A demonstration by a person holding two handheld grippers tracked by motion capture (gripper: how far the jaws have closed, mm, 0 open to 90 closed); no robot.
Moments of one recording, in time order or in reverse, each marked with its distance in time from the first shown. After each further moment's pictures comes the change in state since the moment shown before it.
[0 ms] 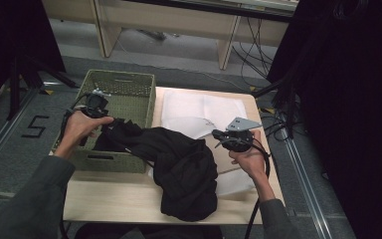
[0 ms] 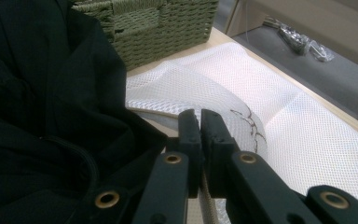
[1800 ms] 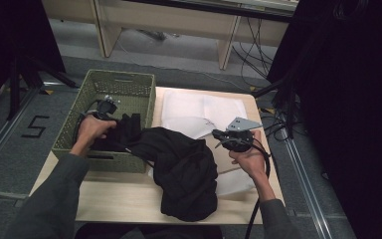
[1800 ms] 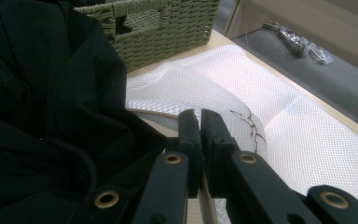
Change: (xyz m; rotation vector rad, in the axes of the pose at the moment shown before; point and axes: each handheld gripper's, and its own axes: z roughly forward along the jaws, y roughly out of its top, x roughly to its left) left arm -0.004 0.000 0.024 0.058 -0.038 0.013; right arm 0.001 0.001 -0.002 0.001 0.003 0.000
